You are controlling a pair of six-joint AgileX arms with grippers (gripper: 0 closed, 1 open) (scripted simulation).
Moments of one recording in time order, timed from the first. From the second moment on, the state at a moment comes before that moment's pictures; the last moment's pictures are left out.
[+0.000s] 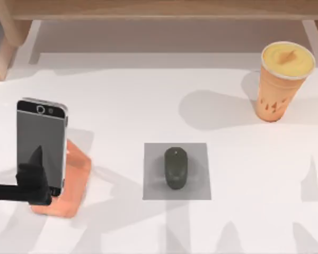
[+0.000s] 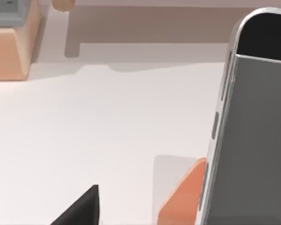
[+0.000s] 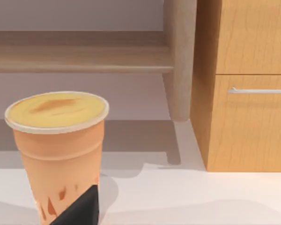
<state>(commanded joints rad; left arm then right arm) -0.43 0.37 0.23 -0.22 -0.27 -0.17 0.00 0.00 0.00 0.00 0.00 0.00</state>
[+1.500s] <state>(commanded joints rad) 0.00 0.00 0.00 0.00 0.00 0.00 0.04 0.10 -0.02 0.10 0.06 0.01</state>
